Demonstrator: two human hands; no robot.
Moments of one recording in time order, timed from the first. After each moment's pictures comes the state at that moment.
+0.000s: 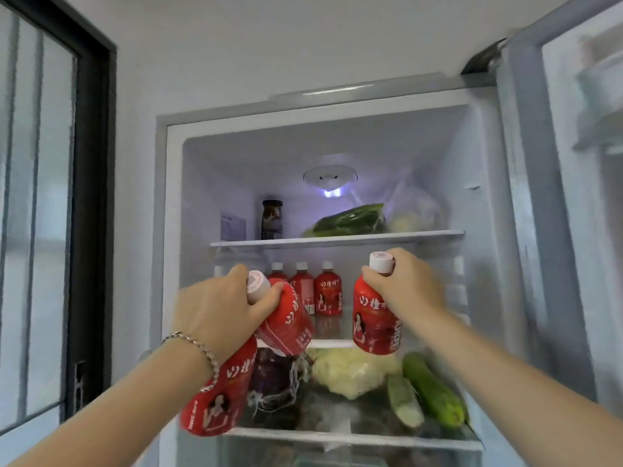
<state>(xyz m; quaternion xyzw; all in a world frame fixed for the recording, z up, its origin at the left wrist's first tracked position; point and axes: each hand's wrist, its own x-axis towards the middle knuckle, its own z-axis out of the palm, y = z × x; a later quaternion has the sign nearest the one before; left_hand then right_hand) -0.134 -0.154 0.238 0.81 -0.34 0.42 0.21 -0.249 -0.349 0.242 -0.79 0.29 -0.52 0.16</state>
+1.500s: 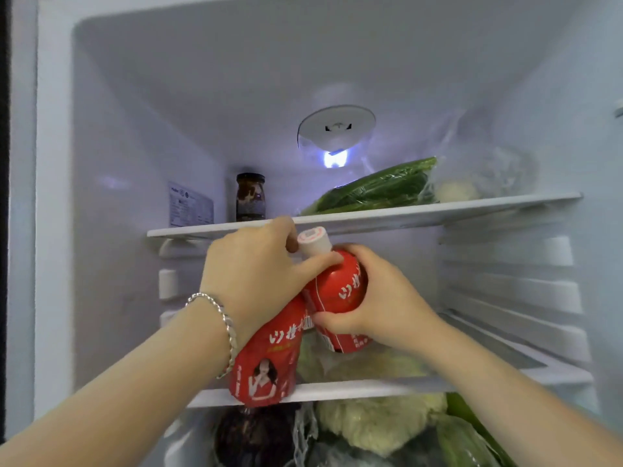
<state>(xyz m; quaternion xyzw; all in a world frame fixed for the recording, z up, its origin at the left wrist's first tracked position) -0.037 -0.269 0.268 0.68 -0.47 0.46 0.32 -0.133 -0.389 0.226 -0.85 0.10 -0.46 0.23</state>
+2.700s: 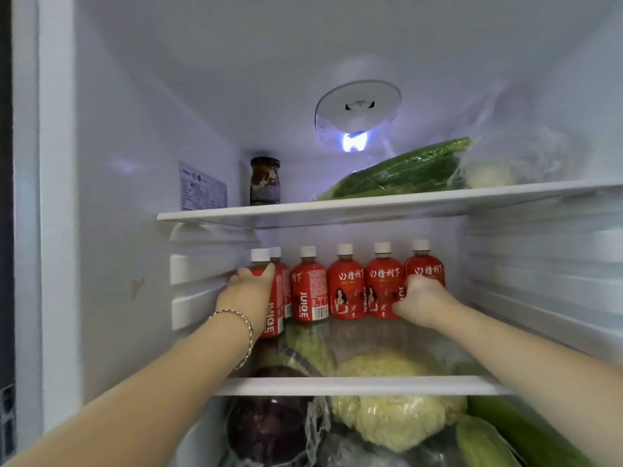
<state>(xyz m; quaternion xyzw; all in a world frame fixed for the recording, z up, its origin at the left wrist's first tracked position) 0.073 -0.321 0.223 0.89 -0.38 0.22 0.07 -0.095 -0.498 0.207 -0.85 0.41 -0.30 0.16</state>
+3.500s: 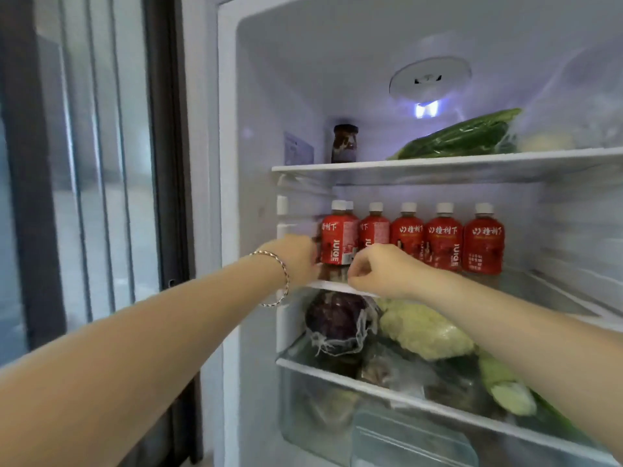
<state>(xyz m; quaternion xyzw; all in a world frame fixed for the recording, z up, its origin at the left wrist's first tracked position) -0.037 -0.209 0.217 0.91 -0.36 0.19 0.06 -0.119 -0.343 0.205 -0.97 0.06 -0.20 0.14</state>
